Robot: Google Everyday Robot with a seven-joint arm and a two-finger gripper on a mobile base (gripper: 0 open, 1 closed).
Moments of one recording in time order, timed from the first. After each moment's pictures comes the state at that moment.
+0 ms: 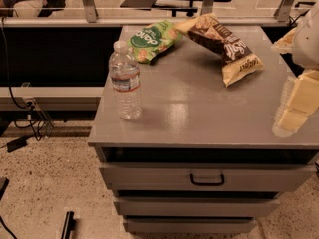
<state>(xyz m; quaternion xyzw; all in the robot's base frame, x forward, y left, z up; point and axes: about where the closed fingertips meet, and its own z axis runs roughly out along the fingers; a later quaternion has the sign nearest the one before) 0.438 -0.217 0.976 -0.60 0.78 -0.03 0.16</state>
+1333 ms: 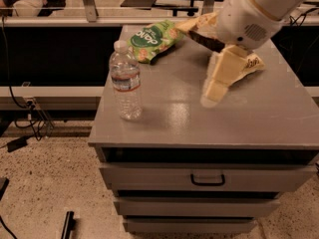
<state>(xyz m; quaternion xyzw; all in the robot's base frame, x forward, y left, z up) 0.499 -0.098 0.982 -0.67 0.70 0.06 0.24</state>
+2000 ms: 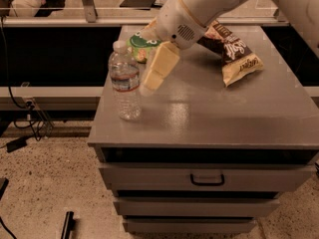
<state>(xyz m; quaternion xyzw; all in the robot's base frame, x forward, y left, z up) 0.542 0.030 0.964 -0.69 0.63 0.21 0.28</state>
